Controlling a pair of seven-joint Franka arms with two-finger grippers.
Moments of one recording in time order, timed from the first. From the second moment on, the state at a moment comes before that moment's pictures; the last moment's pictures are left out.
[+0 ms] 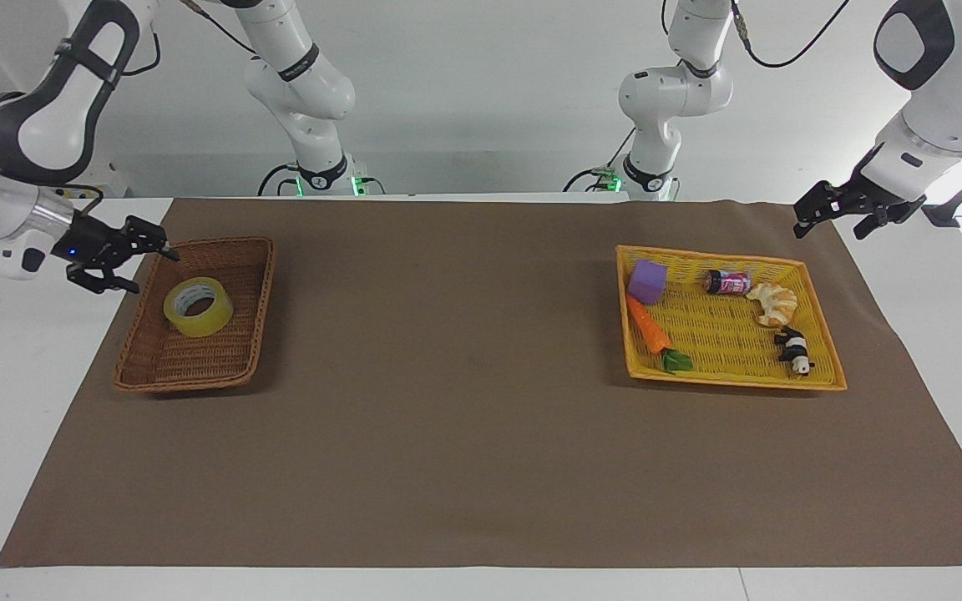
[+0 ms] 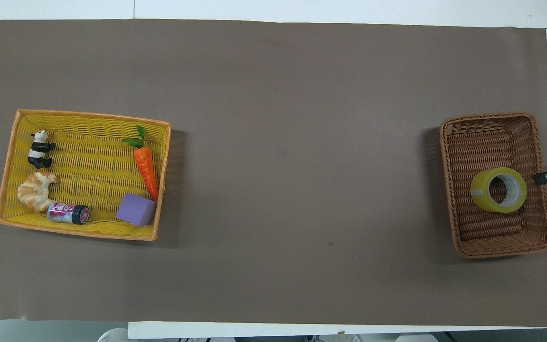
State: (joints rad) left arm 0.01 0.00 0.00 -1.59 0.01 1.49 0.15; right arm -0.31 0.08 -0.08 -1.78 0.18 1.59 -0.83
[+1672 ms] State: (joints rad) left arm 0.01 0.00 0.00 -1.59 0.01 1.49 0.15; right arm -0.01 0.03 -0.11 -1.47 -0.07 1.37 -0.13
